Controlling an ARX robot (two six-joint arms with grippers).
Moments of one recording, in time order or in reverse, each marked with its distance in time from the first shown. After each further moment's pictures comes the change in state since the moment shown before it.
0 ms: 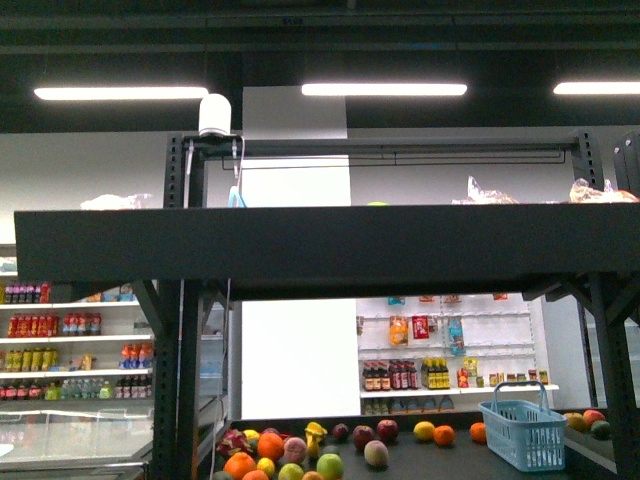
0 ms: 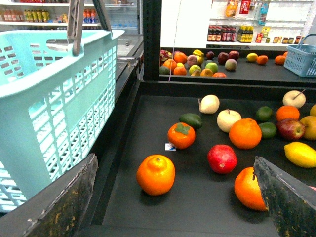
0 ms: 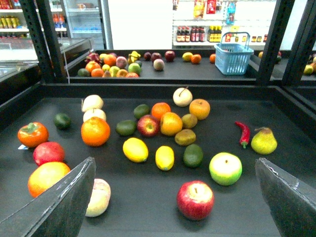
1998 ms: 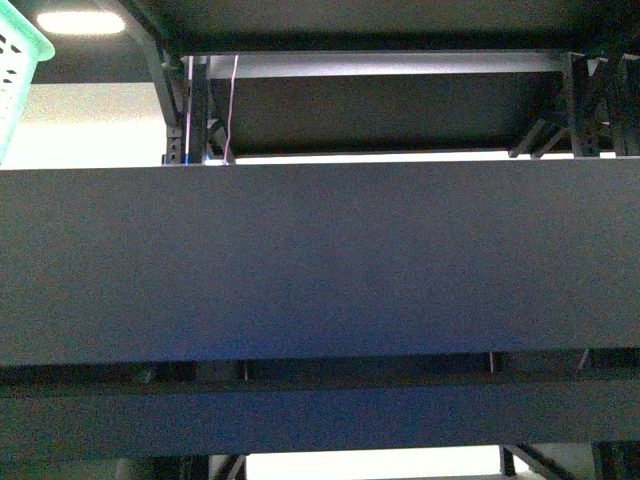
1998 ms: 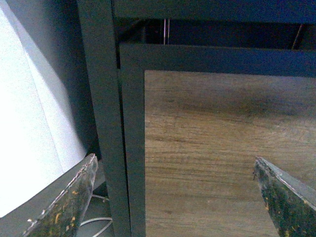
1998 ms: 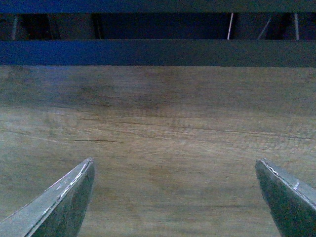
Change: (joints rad) left arm 0.000 0.000 0.000 0.000 0.000 0.000; right arm 0.000 0.000 0.000 0.000 -0.002 -0.002
